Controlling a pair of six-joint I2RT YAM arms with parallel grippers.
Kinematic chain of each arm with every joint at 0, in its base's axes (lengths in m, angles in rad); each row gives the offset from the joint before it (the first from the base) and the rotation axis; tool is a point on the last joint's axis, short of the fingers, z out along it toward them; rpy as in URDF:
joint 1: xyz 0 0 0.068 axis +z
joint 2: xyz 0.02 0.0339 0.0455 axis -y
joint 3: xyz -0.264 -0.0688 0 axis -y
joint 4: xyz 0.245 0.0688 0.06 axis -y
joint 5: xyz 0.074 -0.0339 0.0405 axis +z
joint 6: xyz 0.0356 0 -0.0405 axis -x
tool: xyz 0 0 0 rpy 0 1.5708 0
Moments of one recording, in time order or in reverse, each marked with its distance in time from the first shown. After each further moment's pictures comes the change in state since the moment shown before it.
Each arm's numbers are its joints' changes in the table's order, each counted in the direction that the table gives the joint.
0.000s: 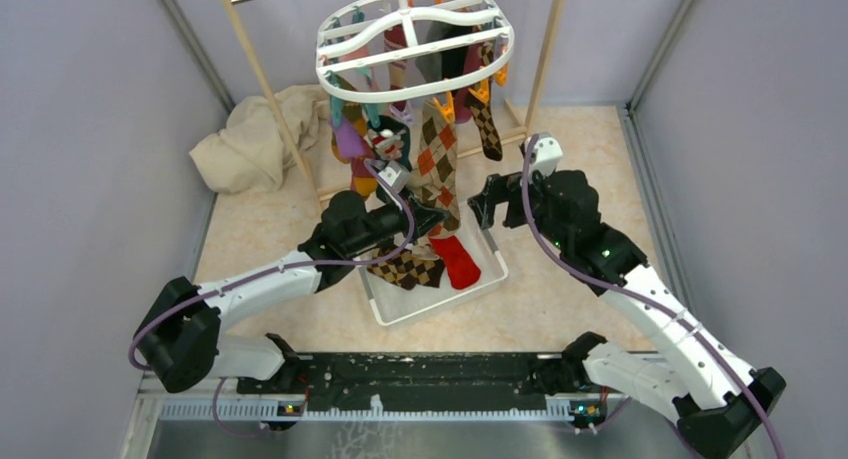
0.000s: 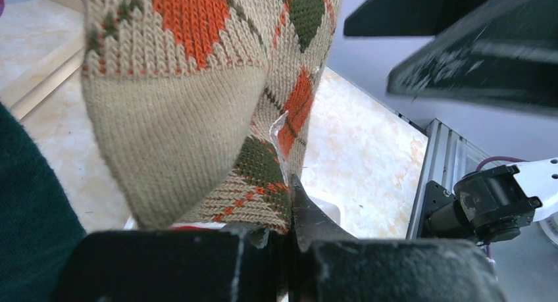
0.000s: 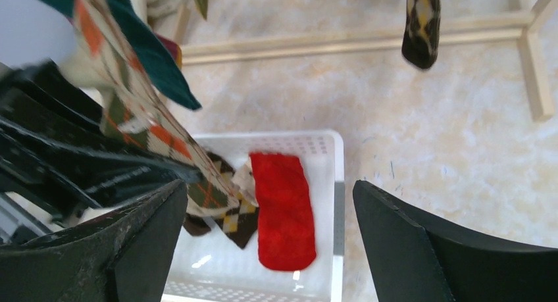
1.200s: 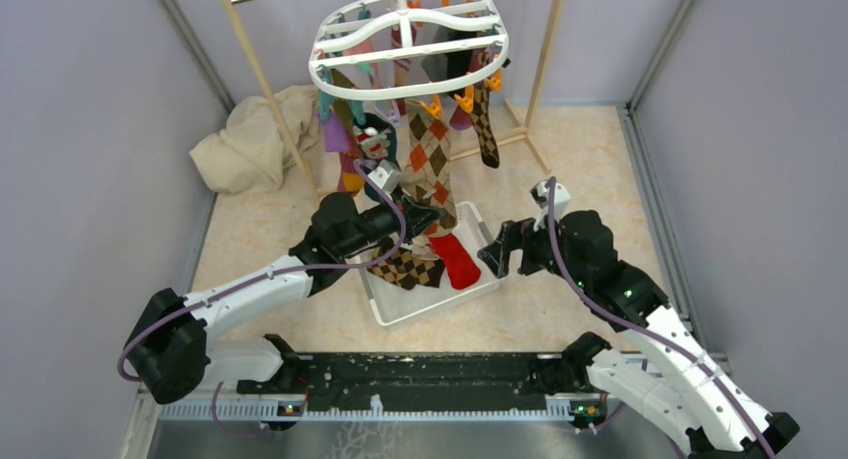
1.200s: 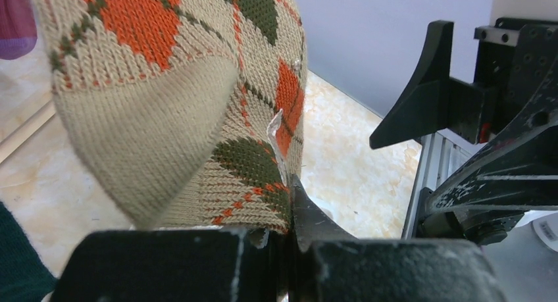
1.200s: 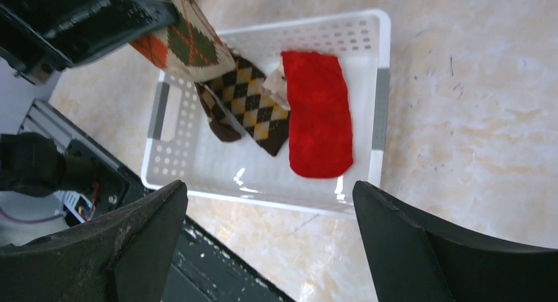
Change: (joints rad) left arm 0.000 0.070 -0.008 -0.021 0.009 -0.003; right arm 0.000 0.245 -0.138 -0.203 0.148 -0.102
